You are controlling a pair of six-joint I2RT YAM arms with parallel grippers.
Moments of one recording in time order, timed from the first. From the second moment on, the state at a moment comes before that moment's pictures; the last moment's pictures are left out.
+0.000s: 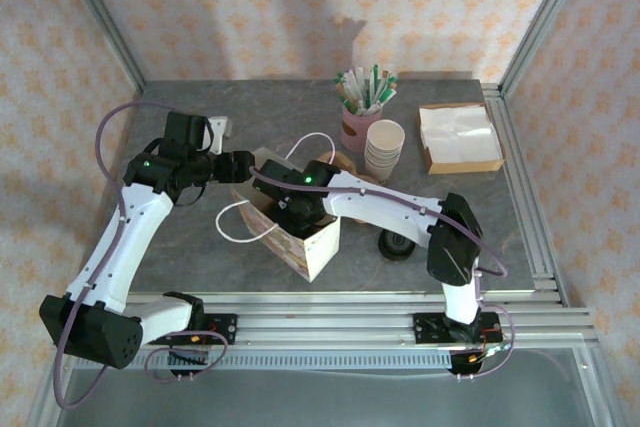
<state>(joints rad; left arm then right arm) -0.16 1.18 1.22 -0.90 0.21 -0.23 1.09 1.91 1.74 -1.11 0.04 0.44</state>
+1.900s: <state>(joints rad) -0.20 1.18 1.26 -0.91 0.21 -0.23 1.09 1.91 1.75 -1.14 0.04 0.45</state>
